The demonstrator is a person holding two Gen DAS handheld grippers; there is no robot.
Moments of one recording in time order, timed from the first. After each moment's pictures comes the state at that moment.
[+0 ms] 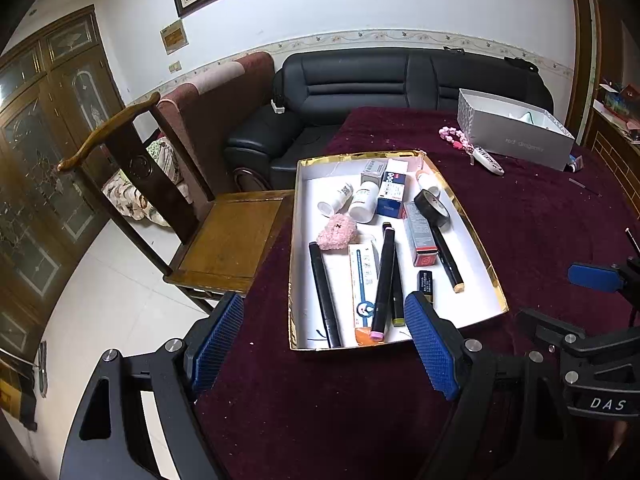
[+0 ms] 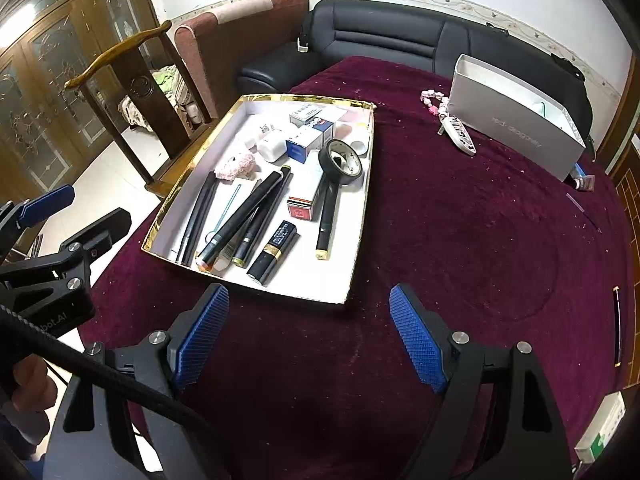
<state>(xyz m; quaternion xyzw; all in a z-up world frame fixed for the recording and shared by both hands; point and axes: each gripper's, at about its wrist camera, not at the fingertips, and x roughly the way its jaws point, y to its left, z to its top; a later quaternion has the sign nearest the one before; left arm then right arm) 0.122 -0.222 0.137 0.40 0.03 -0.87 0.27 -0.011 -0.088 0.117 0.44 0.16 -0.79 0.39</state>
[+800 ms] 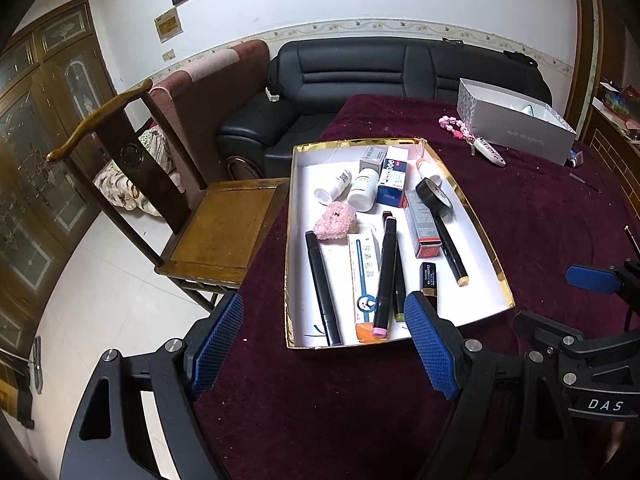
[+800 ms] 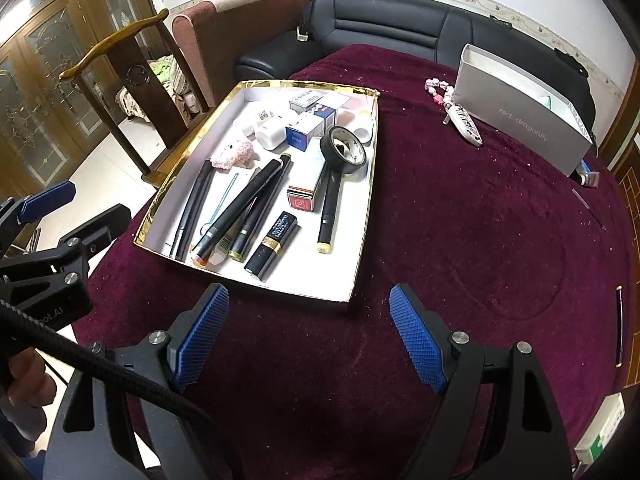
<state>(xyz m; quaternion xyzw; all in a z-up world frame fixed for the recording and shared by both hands) 0.116 -0.232 0.125 0.42 0.05 -0.87 0.26 -0.015 -0.096 0.105 0.46 0.17 -0.78 0.39</state>
